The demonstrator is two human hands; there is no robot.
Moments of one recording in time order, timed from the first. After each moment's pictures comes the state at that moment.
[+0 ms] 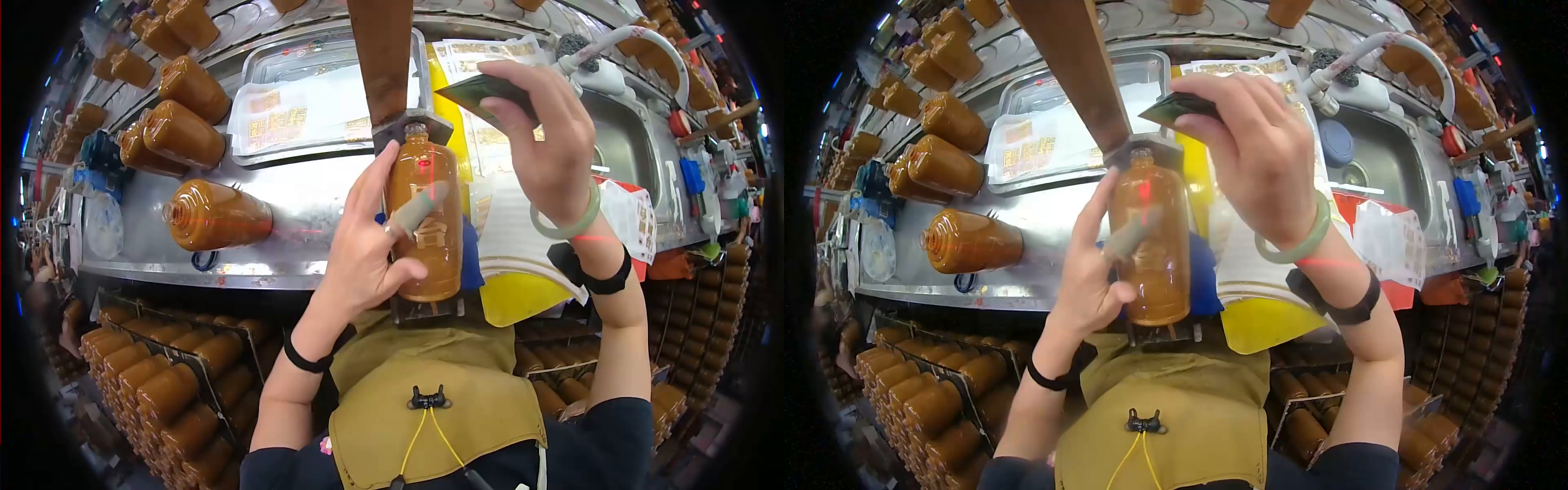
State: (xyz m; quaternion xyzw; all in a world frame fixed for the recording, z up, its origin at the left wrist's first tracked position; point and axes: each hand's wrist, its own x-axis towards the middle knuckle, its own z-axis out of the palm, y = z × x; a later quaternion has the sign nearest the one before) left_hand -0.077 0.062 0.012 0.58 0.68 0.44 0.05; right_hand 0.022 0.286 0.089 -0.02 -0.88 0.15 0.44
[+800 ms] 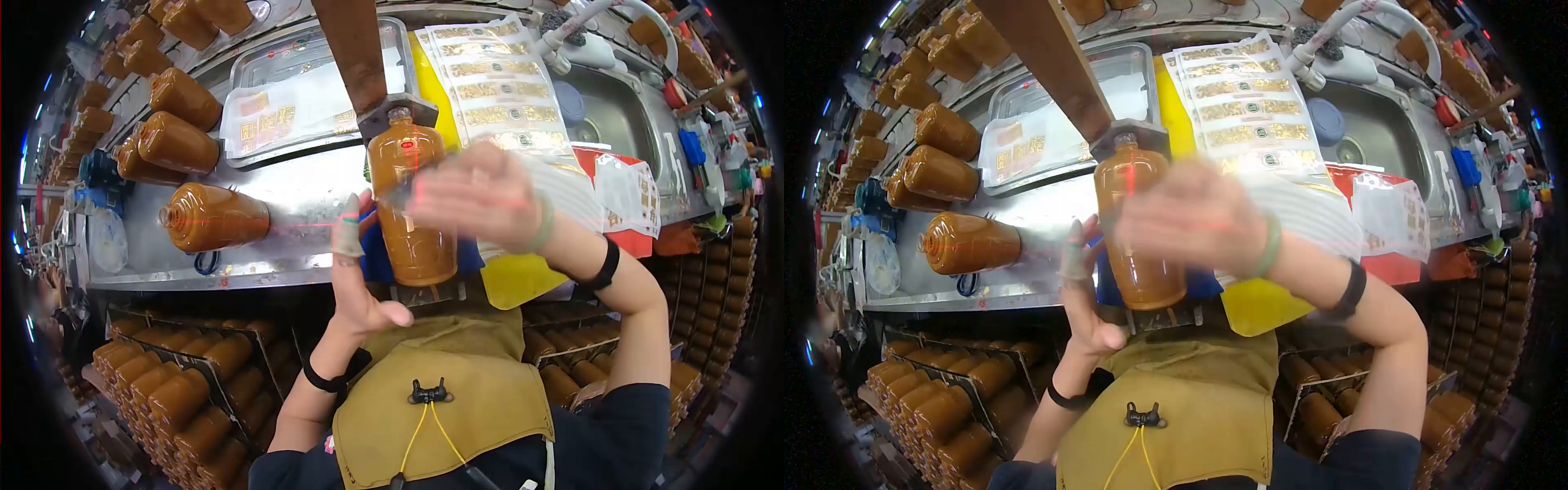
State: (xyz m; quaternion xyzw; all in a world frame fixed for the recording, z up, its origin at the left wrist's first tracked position) left_hand -0.034 0.021 -0.029 0.44 0.61 0.64 0.16; right_hand 0.058 0.246 0.033 0.18 -0.90 0.06 0.39
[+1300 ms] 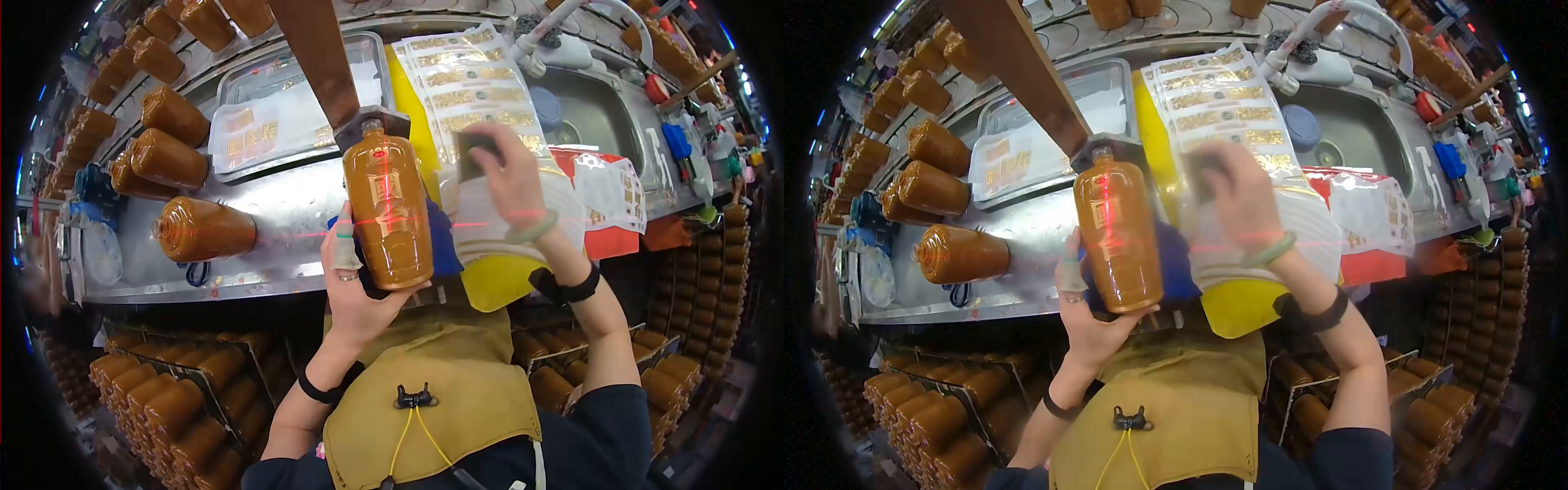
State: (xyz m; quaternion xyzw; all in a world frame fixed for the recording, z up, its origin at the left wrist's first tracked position) left_hand -0.008 0.033 -0.008 0.45 0.70 0.54 0.09; right_hand 0.095 0.283 0.000 -0.23 -0.85 0.37 0.31
